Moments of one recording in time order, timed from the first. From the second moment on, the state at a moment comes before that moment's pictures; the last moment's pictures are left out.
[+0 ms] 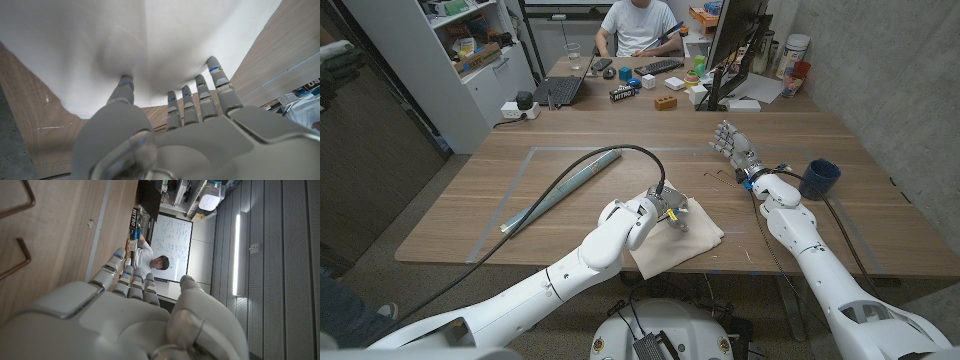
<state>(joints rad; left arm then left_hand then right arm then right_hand) 0.83 0.51 0.90 -2.02 1.28 0.41 -0.68 0.74 -0.02 0.41 -0.17 0.18 0.31 0.00 0.22 0.19 0.24 0.05 0.31 0.30 0.34 0.15 0.24 0.19 0.50 0.22 0.28 0.19 -0.85 -0.23 -0.12 -1.31 0.42 0.11 0.20 0.37 0.11 0.28 0.03 0.20 0.16 0.03 0.20 0.19 0.14 0.09 0.20 0.20 0.12 0.03 0.20 0.27 0.34 0.02 0.19 0.17</state>
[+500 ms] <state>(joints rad) 0.81 0.50 0.91 -2.01 1.26 0.44 -0.70 1.03 0.04 0.45 -0.18 0.18 0.43 -0.02 0.24 0.20 0.39 0.01 0.36 0.31 0.53 0.09 0.29 0.19 0.71 0.22 0.32 0.19 -0.84 -0.23 -0.11 -1.29 0.43 0.13 0.21 0.36 0.11 0.28 0.03 0.20 0.17 0.03 0.20 0.19 0.14 0.09 0.20 0.20 0.13 0.02 0.20 0.27 0.34 0.03 0.19 0.17</state>
